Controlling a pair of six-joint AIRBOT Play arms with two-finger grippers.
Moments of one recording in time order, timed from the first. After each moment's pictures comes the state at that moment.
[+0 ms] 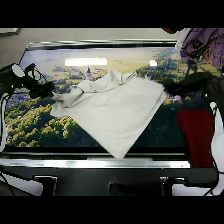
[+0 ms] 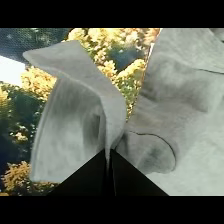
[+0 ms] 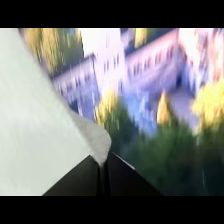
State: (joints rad) left arm 0.09 -1.74 1.70 1.35 -1.32 -1.75; right arm -0.13 -1.56 1.48 1.93 -0.93 -1.48
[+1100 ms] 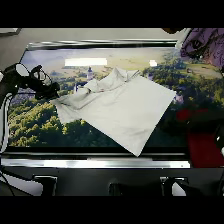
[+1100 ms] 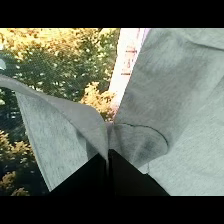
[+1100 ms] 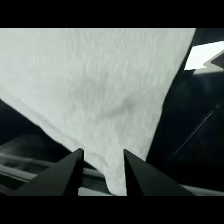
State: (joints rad) left arm 0.05 -1.74 1.70 1.28 -1.38 -1.76; right arm -0.31 -1.05 0.69 2.33 -1.26 -1.75
